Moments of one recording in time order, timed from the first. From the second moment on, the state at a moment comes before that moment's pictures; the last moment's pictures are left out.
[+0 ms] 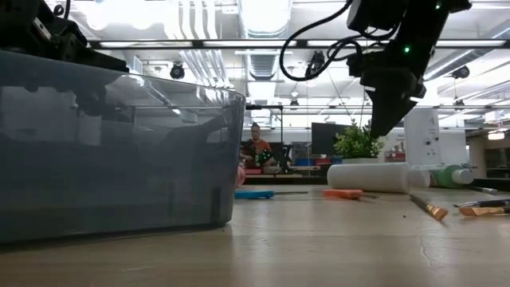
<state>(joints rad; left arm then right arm) -0.05 0.02 0.00 0.04 -0.13 -0.35 0.03 1.37 0.89 -0.83 0.41 0.67</state>
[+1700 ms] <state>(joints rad) -0.05 0.02 0.00 0.04 -0.13 -0.35 -0.08 1.53 0.78 -0.57 0.28 0.69</state>
